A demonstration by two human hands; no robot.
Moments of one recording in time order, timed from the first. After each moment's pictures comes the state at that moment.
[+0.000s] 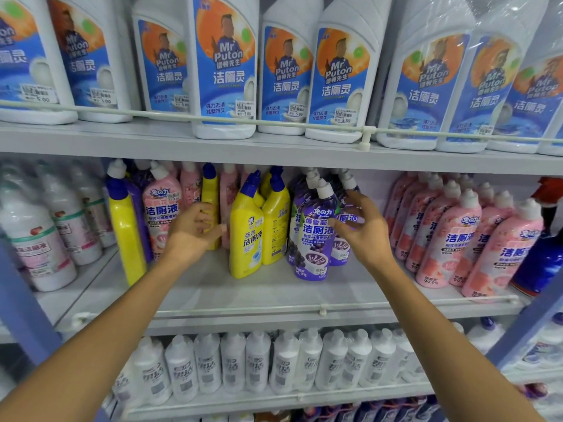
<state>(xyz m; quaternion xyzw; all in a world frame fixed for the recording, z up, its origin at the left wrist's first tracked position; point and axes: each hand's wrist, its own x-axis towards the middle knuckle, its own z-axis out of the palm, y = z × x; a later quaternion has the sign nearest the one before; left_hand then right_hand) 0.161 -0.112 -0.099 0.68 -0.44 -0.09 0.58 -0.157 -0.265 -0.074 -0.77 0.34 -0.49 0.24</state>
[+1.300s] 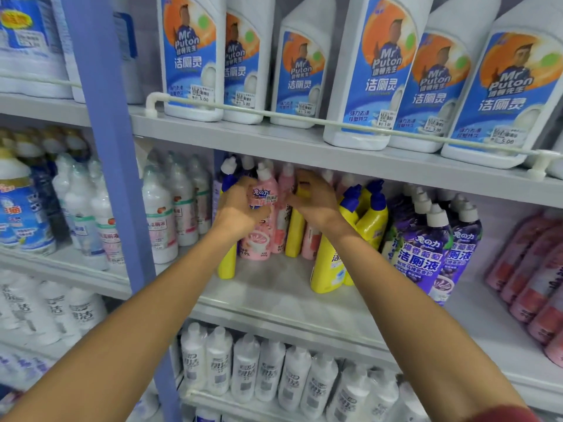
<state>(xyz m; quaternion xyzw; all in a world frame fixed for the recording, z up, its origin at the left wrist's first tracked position) 0.231 -0.058 -0.050 0.75 -0.39 0.02 0.53 0.121 -0.202 -0.028 -0.86 0.21 -0.37 0.27</state>
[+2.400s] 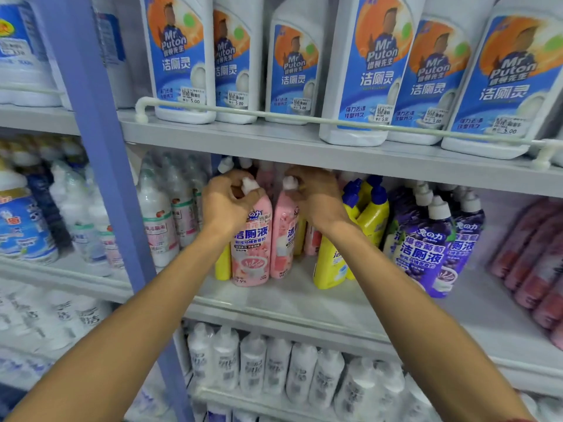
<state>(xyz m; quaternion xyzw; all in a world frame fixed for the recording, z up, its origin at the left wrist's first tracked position) 0.219 -0.037 -0.034 0.69 -0.37 0.06 0.62 0.114 -0.193 -0.015 -0.90 0.16 -0.40 0.07</state>
